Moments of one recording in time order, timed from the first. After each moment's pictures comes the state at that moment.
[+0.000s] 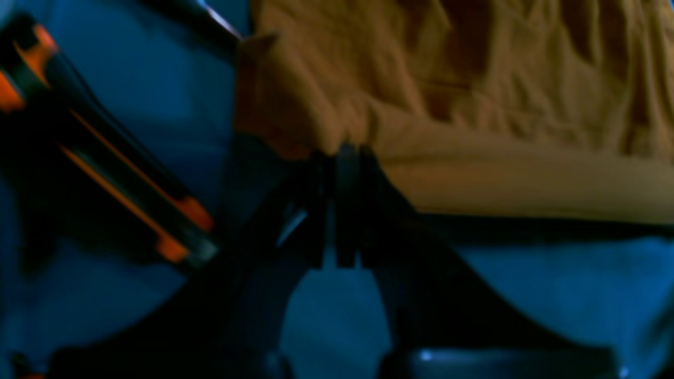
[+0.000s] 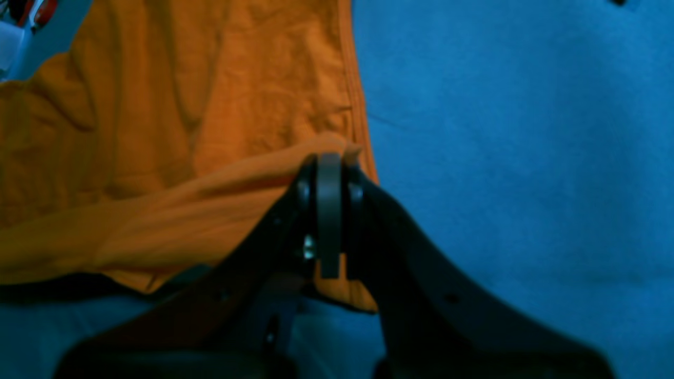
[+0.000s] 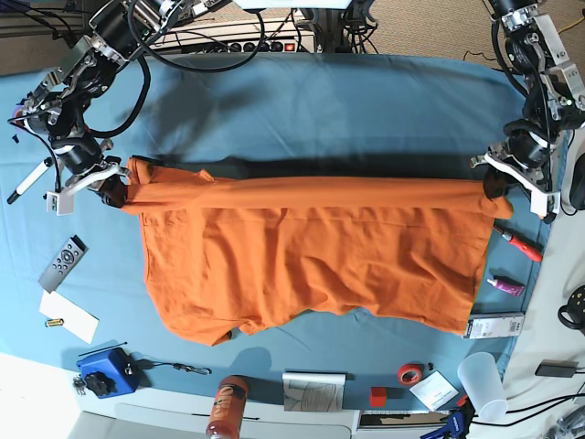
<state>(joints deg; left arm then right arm) 10.7 -10.2 -30.7 105.3 -36.4 -18.5 57.9 1.9 6.4 47.6 94.2 35.0 37.0 -64.7</state>
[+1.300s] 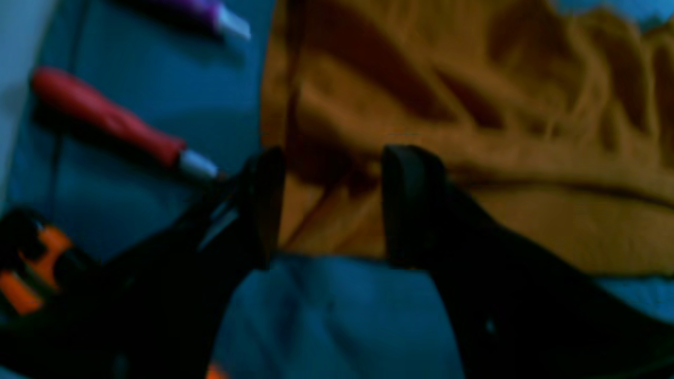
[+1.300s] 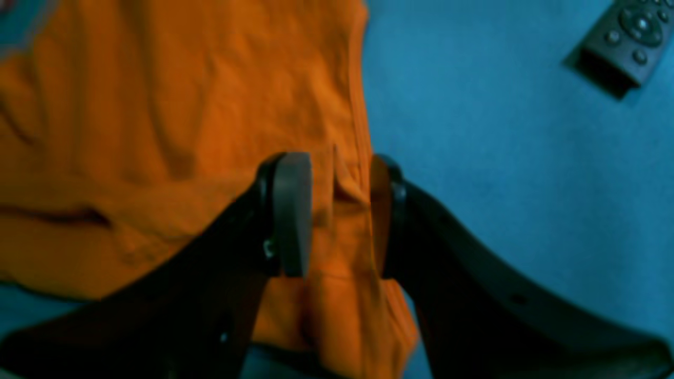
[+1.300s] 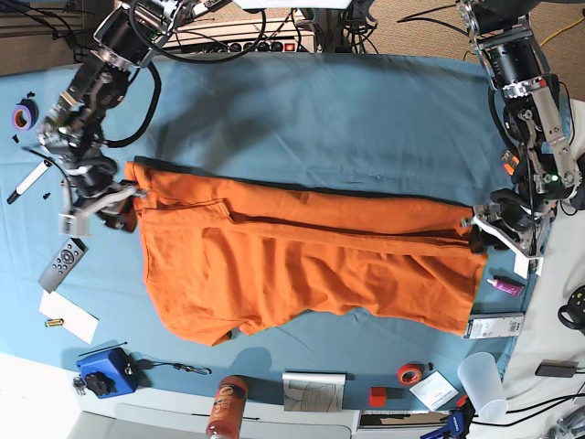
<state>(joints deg) -6.4 -12.5 -22.7 89.4 -25.6 -19.6 56.1 2.9 6.4 40.2 94.2 26.6 34.1 -51.1</state>
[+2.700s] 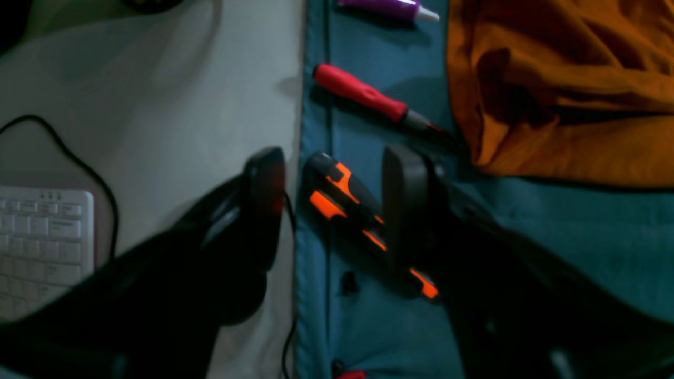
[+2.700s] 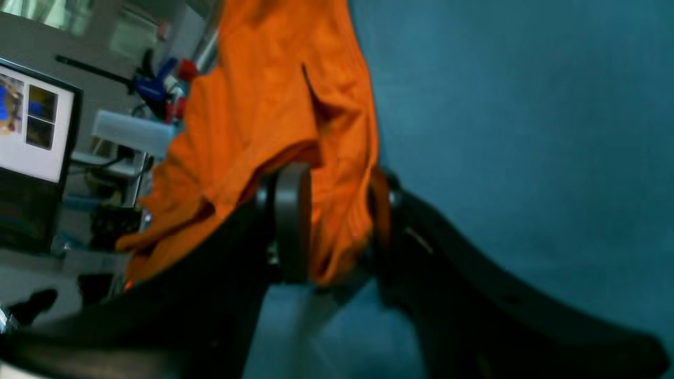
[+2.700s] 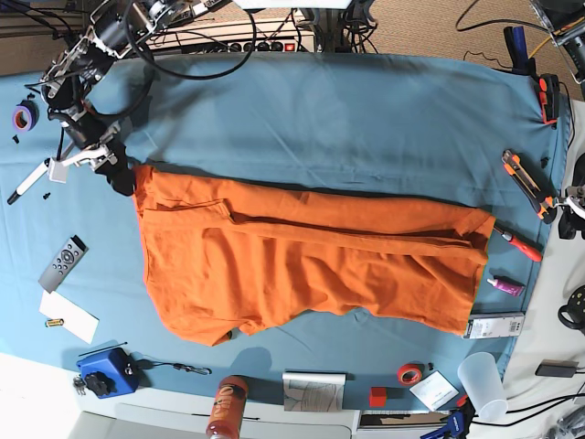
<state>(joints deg) -1.8 -32.0 -33.5 91.0 -36.8 -29.1 63.4 2.2 8.0 55.3 71.6 56.8 40.5 -67.1</state>
